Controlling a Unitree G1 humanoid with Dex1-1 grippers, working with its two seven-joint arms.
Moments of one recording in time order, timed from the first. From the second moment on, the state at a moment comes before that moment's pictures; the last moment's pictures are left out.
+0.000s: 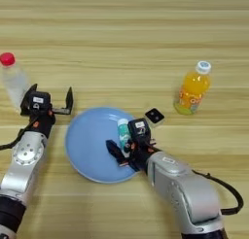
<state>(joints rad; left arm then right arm) -0.17 -0.05 -0.08 0.33 0.08 -0.25 0.07 0.04 -0.19 0.15 -0.44 0.31 0.92 0.21</state>
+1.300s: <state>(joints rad) -0.17 -0.05 -0.08 0.33 0.08 -0.25 0.08 -0.01 -0.17 0.01 -0.50 0.31 0.73 0.22</state>
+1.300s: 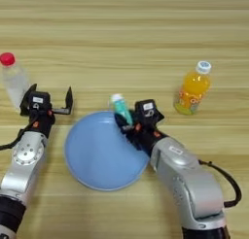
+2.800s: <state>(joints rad) -0.17 -0.05 -0.10 0.32 0.08 -0.25 0.09 -0.03 -0.28 -0.16 -0.06 0.20 0.46 0.23</state>
